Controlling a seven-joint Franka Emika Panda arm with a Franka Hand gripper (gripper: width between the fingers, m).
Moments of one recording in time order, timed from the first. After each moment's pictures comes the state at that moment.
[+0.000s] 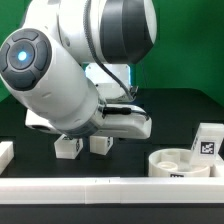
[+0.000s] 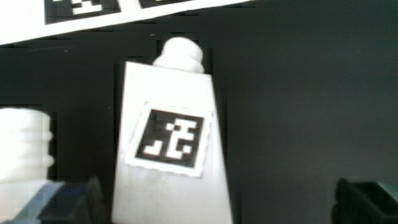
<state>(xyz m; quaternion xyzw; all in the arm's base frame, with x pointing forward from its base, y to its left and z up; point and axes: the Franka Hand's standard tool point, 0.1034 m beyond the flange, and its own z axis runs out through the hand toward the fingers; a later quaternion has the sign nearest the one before) 0.506 -0.039 0.023 -0.88 0.16 0.43 0.11</state>
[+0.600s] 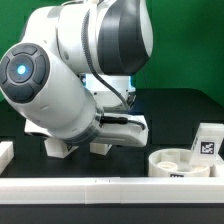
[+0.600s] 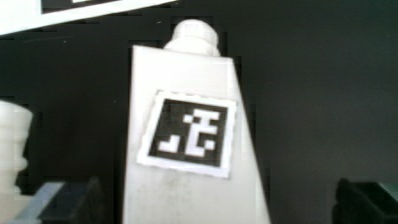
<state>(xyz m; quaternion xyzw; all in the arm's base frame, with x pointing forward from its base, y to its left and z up) 0.499 -0.043 0.012 -0.88 0.16 0.43 0.11</state>
